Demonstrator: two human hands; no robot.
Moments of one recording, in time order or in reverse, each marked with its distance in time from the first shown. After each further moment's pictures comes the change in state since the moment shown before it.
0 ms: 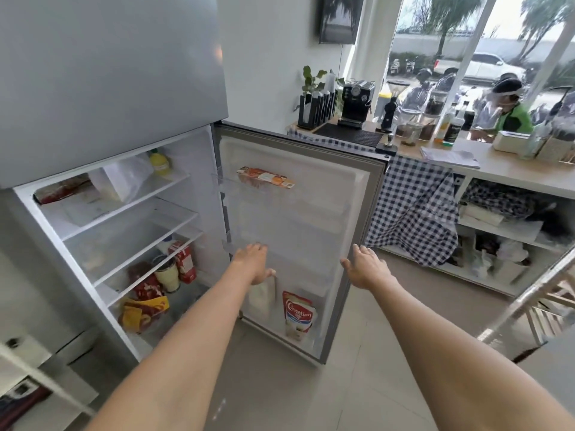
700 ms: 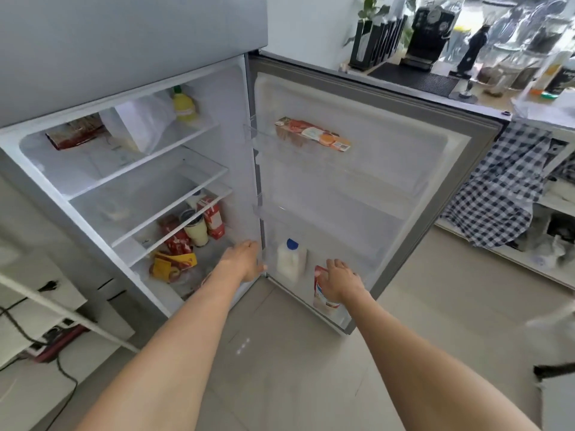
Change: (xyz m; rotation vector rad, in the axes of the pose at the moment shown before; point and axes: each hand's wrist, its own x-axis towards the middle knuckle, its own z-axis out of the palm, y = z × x) left_hand 0.048 -0.093 0.086 -0.157 -0.201 -0.208; right_hand 0.065 -0.097 0.140 -0.015 -0.296 -0.165
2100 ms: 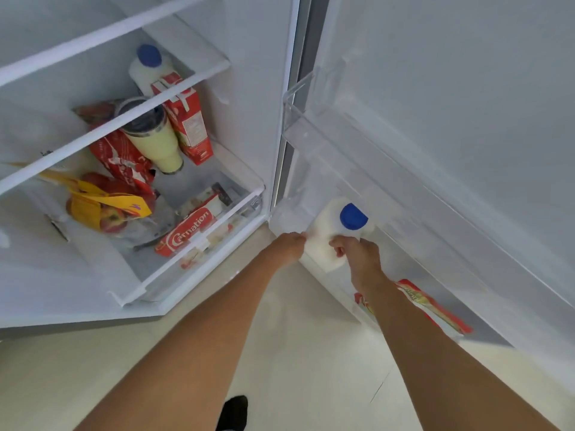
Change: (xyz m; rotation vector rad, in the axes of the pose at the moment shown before) left_hand 0.363 -0.033 0.245 -0.839 -0.367 -0.178; right_hand 0.341 -0.011 0.198 1.156 0.015 0.500
